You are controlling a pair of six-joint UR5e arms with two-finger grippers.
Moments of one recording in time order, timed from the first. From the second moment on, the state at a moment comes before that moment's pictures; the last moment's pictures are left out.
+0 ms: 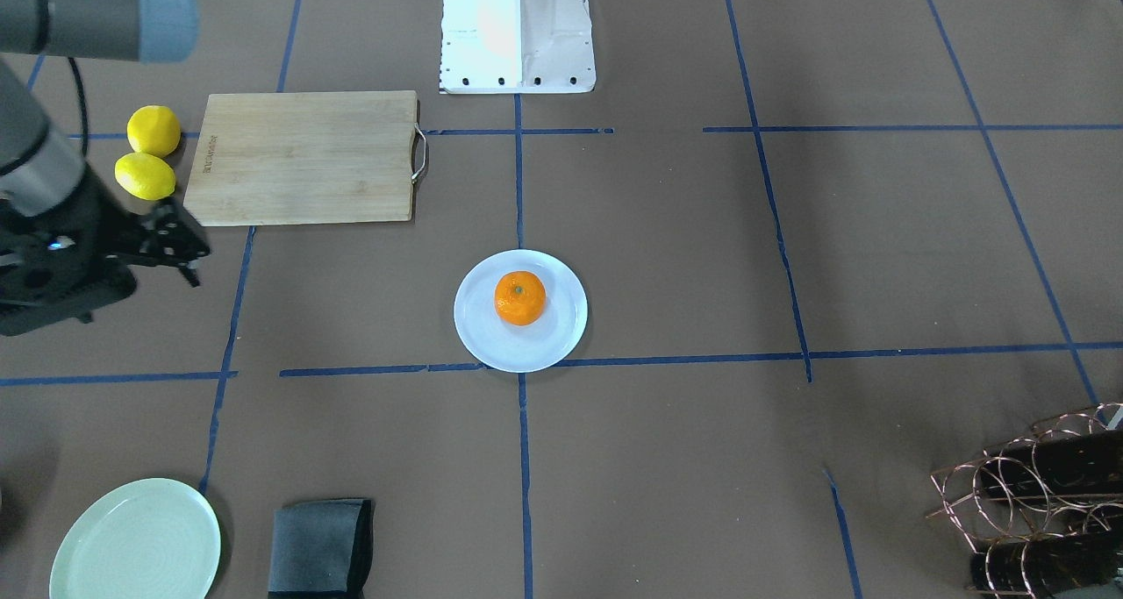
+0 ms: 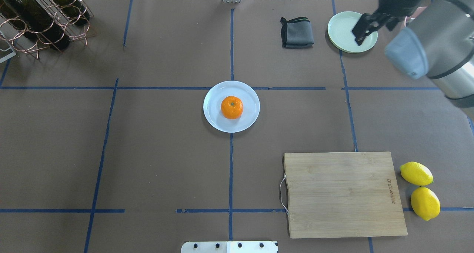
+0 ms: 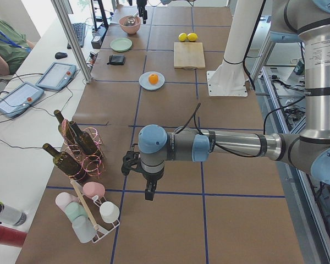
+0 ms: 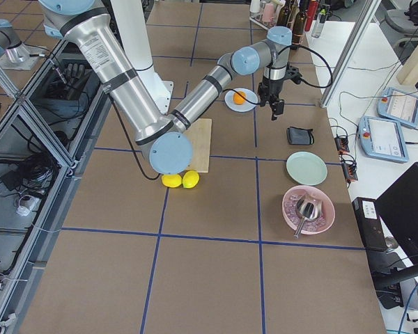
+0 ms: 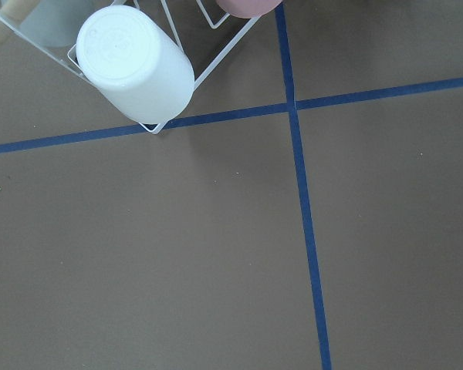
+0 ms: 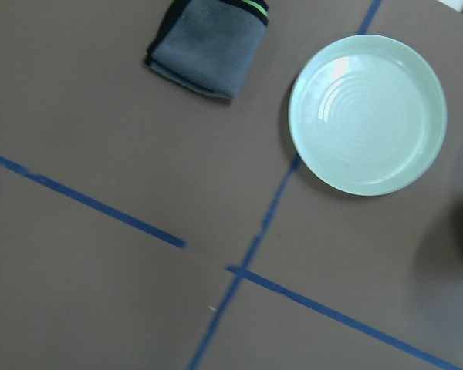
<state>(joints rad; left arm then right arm) -1.62 -1.43 -1.78 -1.53 -2.30 0.15 1.15 -1.04 1.82 -1.97 2.16 0.09</state>
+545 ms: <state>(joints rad) -1.62 -1.43 -1.78 -1.54 -2.34 0.15 1.46 -1.37 1.83 -1.98 2.21 -0.35</state>
